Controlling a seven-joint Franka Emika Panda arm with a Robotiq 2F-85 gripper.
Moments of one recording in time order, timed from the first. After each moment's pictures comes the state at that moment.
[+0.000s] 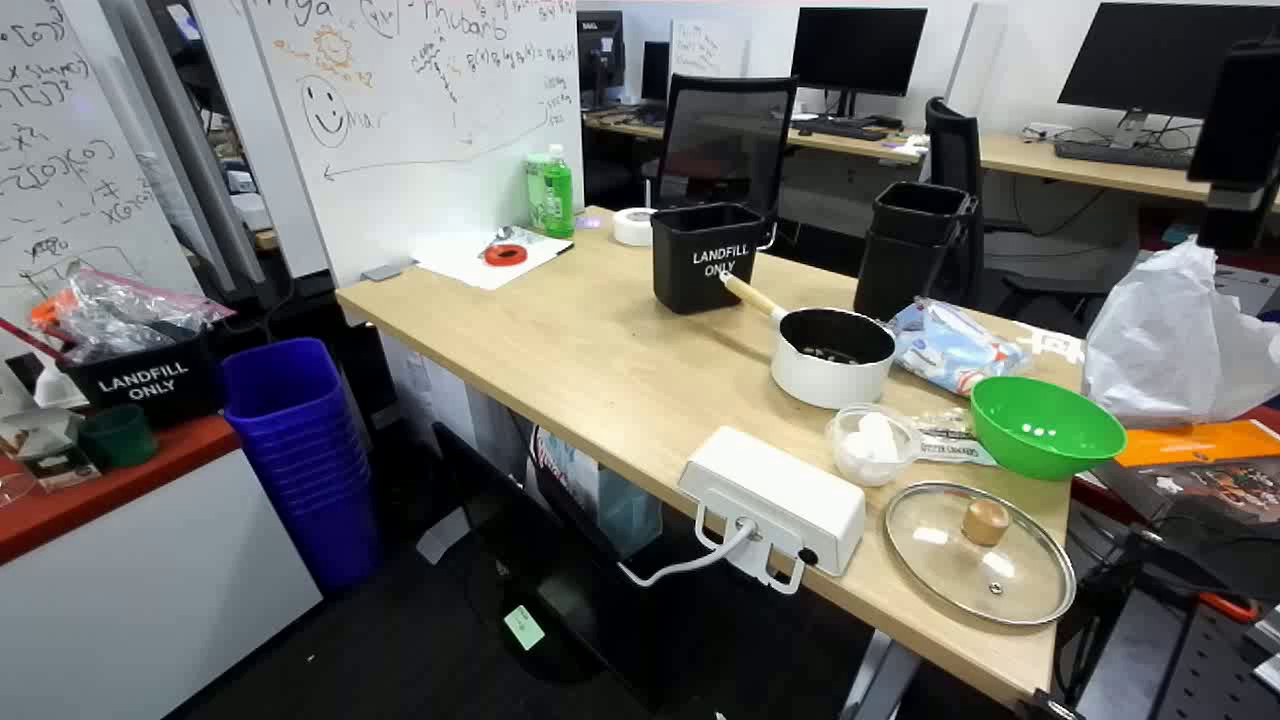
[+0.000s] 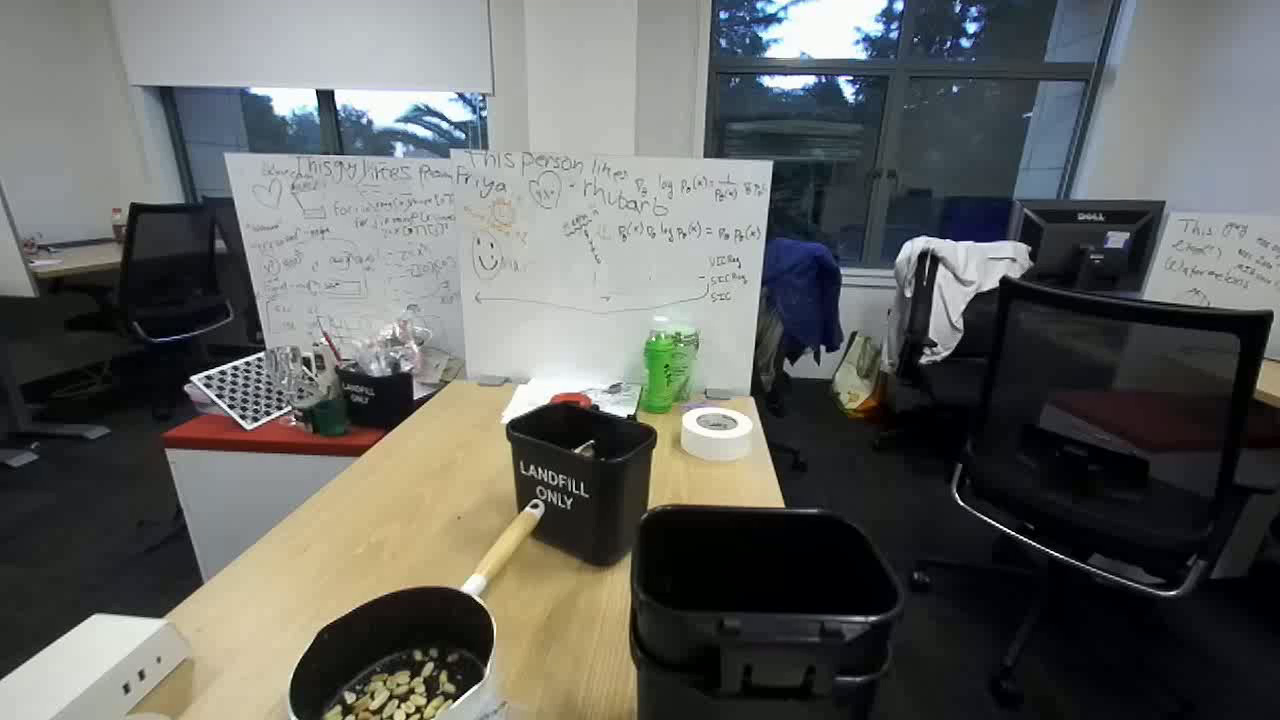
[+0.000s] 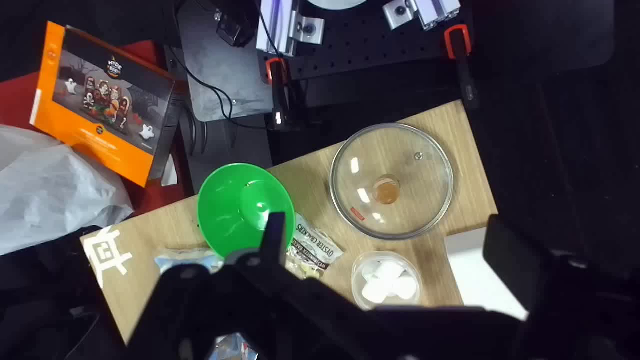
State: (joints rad) arm 0.03 -0.73 0.28 -2.50 -0.03 1.57 0.36
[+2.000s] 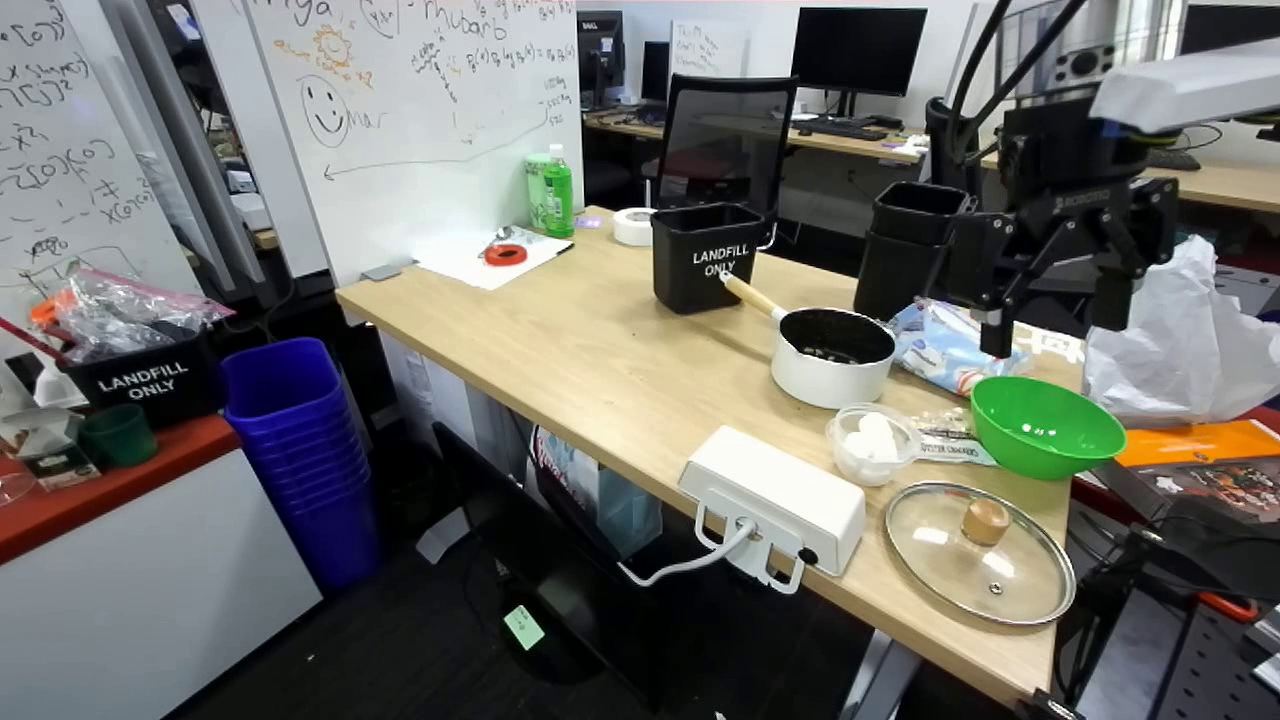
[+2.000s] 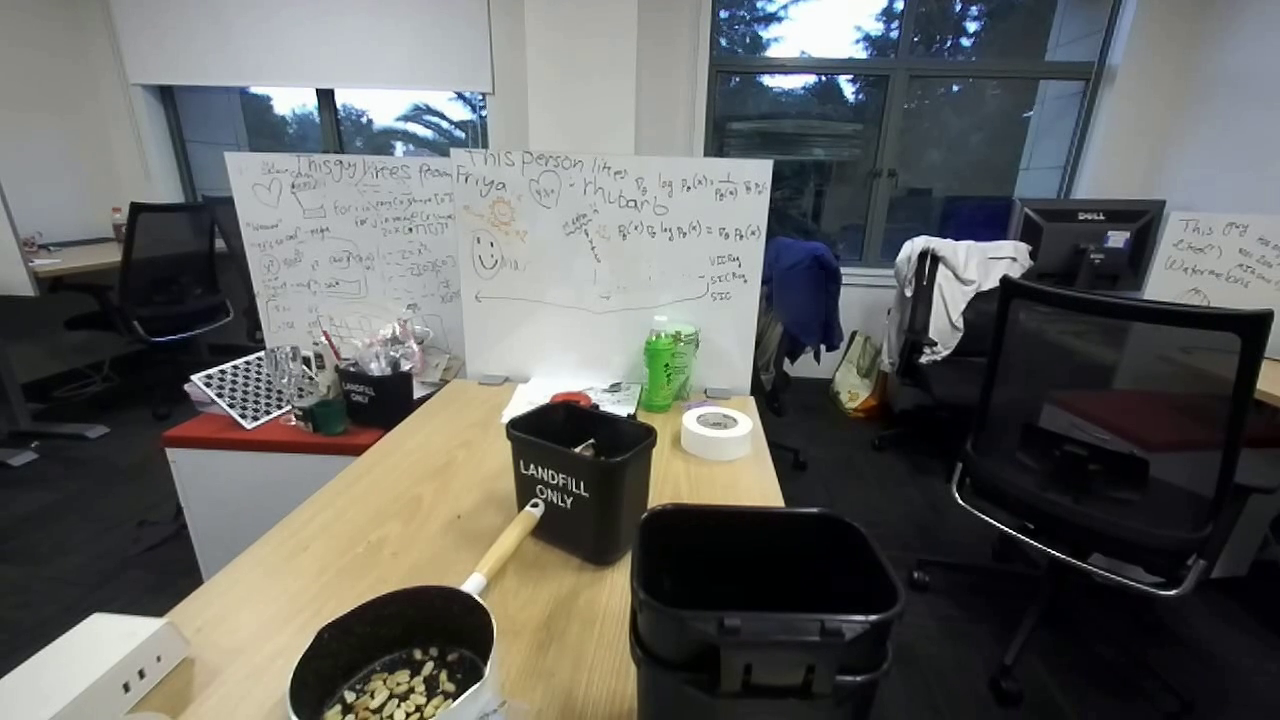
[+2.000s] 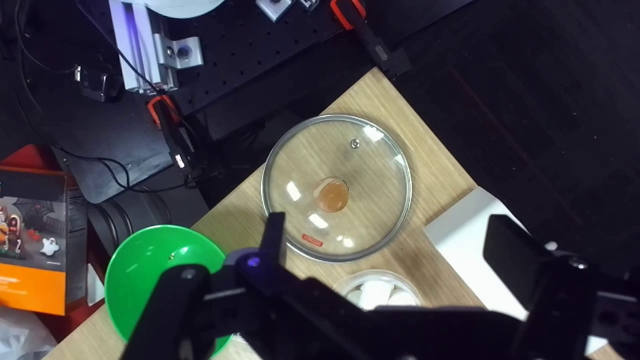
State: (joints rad) arm 0.00 -0.39 0.17 -2.54 0.10 1.87 0.58
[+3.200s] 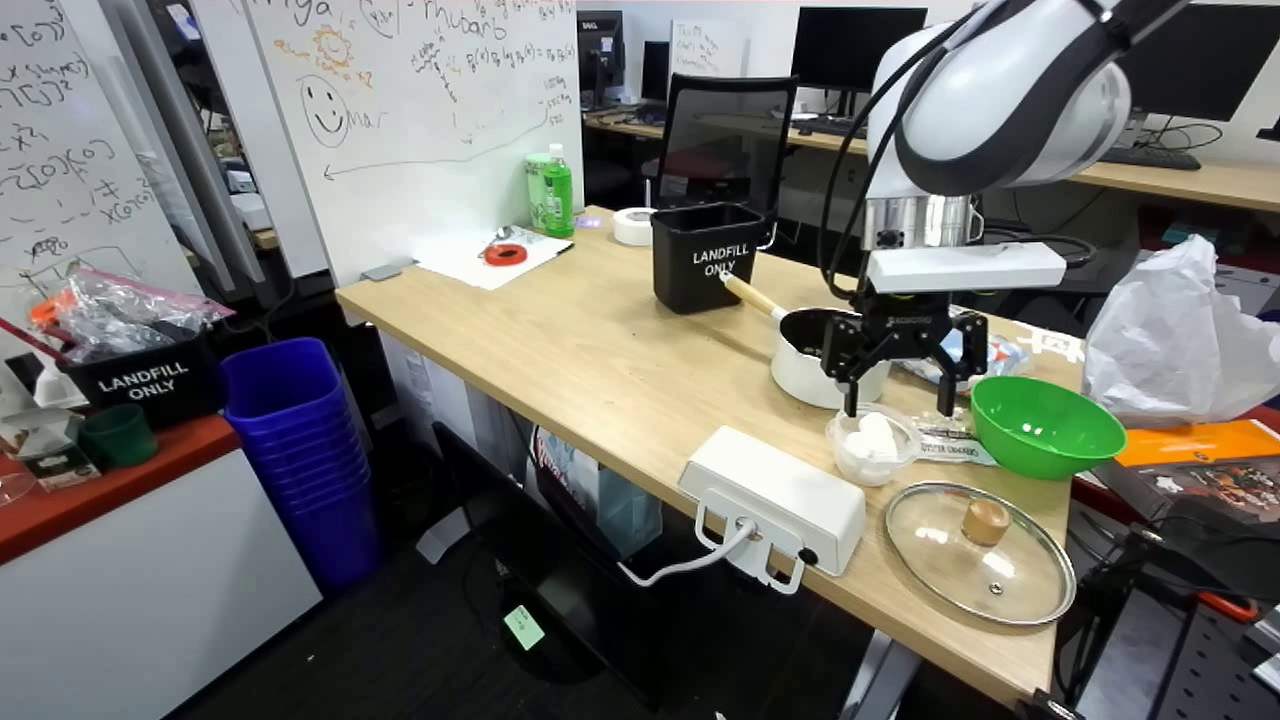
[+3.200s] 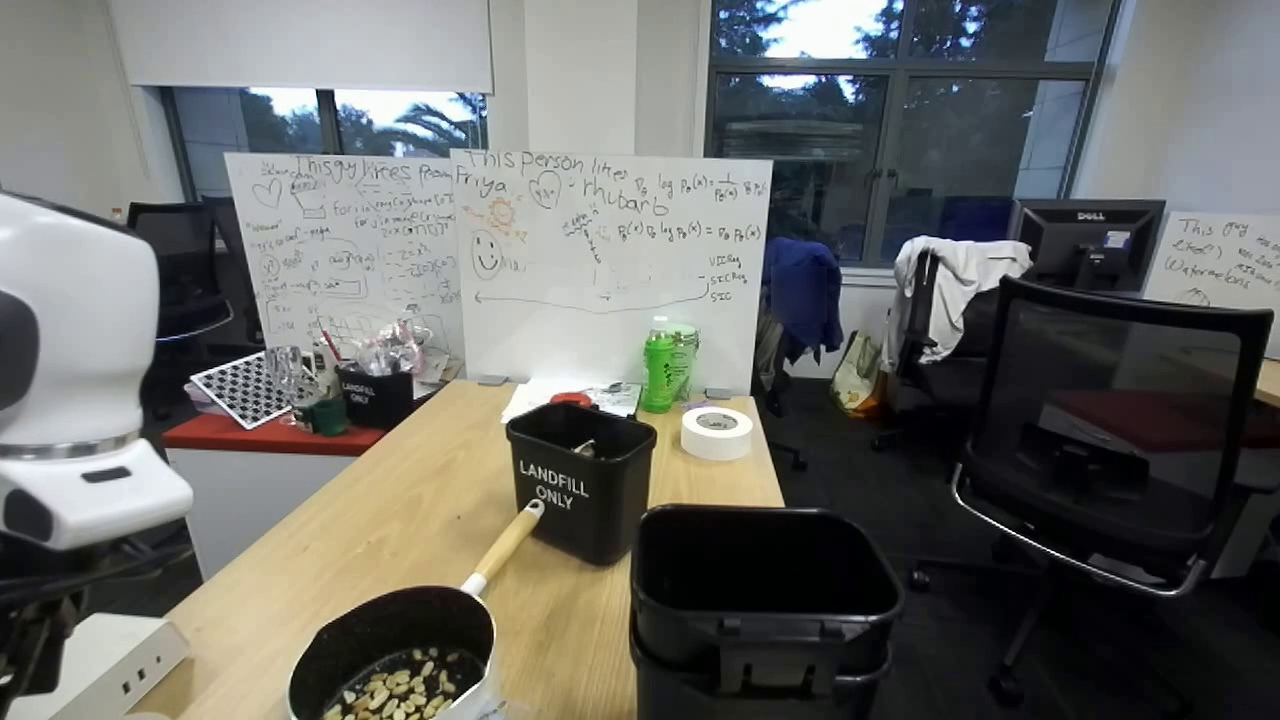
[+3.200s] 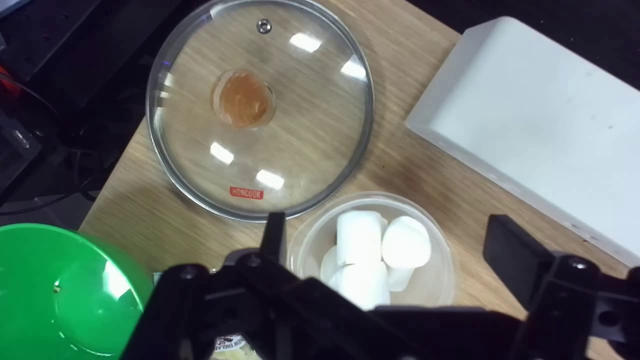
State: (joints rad) arm 0.00 0.13 0.03 -2.42 0.16 2.28 0.66
